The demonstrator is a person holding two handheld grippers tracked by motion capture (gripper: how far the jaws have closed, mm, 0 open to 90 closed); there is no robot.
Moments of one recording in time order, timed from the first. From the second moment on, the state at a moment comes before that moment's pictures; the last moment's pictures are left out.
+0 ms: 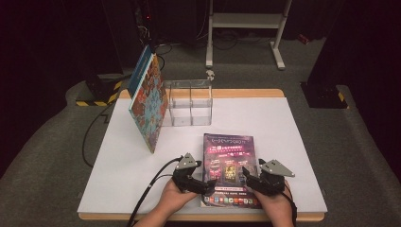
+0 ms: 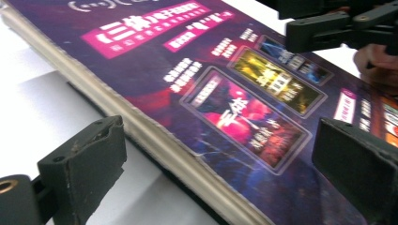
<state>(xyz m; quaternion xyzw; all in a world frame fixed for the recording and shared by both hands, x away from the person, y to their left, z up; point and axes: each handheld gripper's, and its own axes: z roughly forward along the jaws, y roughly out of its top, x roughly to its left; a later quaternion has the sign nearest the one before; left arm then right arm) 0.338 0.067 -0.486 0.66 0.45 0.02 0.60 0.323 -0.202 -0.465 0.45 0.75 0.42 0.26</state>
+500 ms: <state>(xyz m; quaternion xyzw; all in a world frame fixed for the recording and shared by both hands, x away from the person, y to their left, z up) 0.363 0.064 -0.489 0.64 0.49 0.00 0.59 0.341 -0.211 -0.481 0.49 0.73 0.45 0.14</state>
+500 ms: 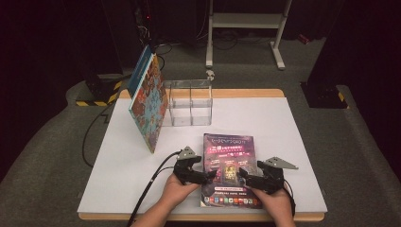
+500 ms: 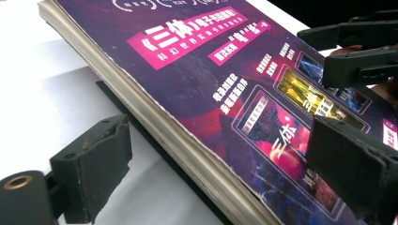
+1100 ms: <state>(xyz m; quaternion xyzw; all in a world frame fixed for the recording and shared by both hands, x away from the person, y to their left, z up) 0.361 0.057 -0.483 0.65 0.49 0.01 0.59 0.349 -0.207 -0.478 0.49 0.75 0.44 0.11</state>
